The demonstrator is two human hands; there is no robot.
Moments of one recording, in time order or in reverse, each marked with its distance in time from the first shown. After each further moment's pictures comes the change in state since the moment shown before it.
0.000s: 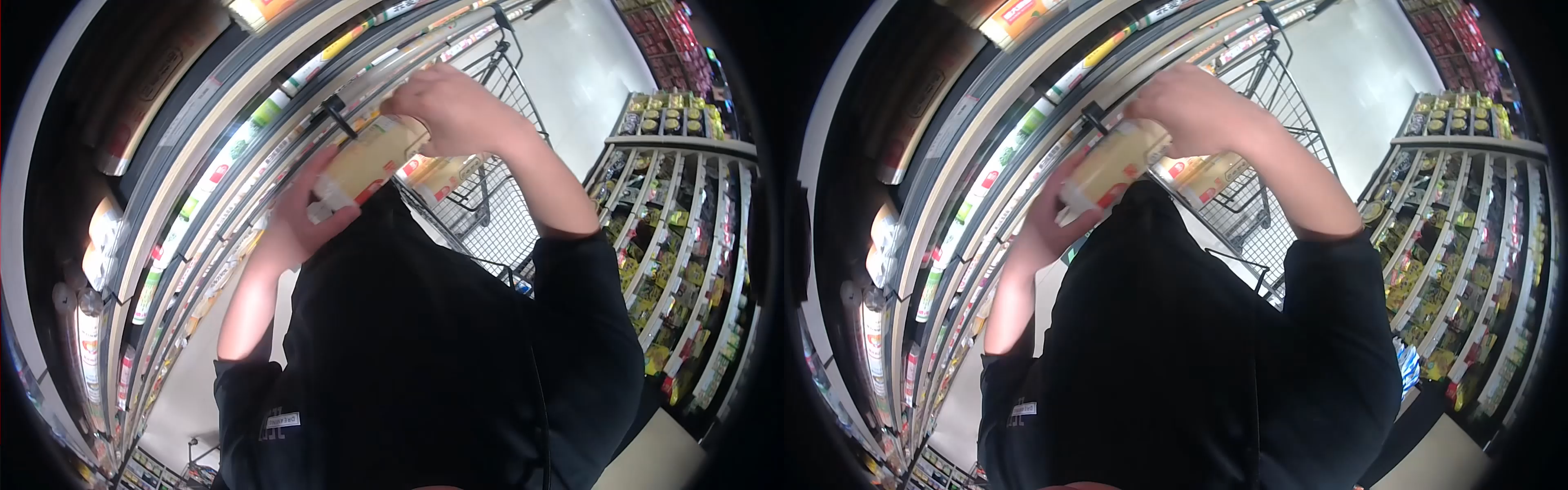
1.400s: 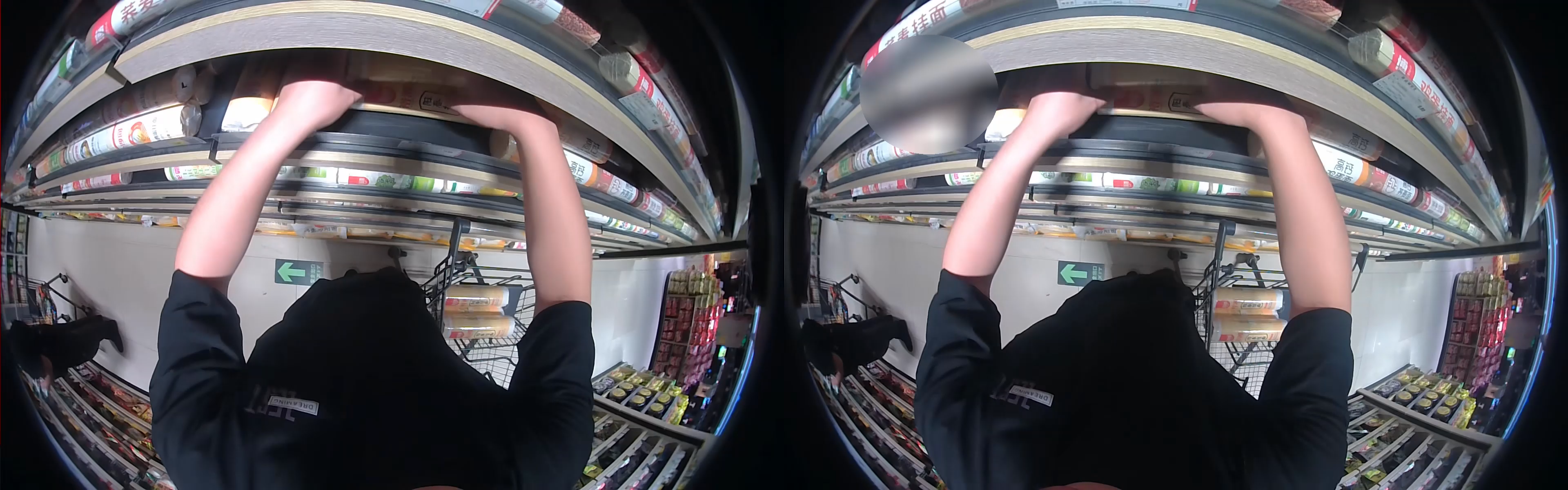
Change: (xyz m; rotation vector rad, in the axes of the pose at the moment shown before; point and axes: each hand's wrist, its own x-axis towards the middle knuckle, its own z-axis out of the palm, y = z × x) left_hand -0.032 0.041 -0.235 1.084 1.081 -0.097; right_hand 0.303 -0.056 -0.074 -0.239 0.169 -0.088
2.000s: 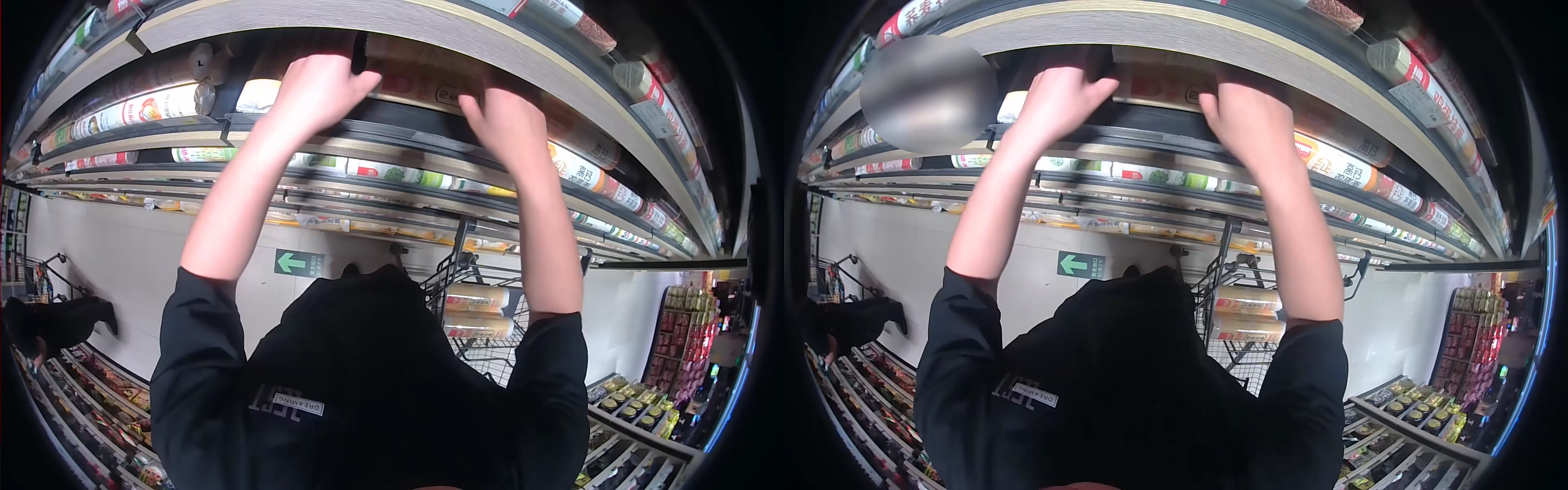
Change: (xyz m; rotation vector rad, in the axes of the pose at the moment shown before) left_hand -0.007 0.031 -0.062 0.019 -0.435 -0.317; right_hand -0.045 -0.084 -0.063 0.074 -0.163 0.287
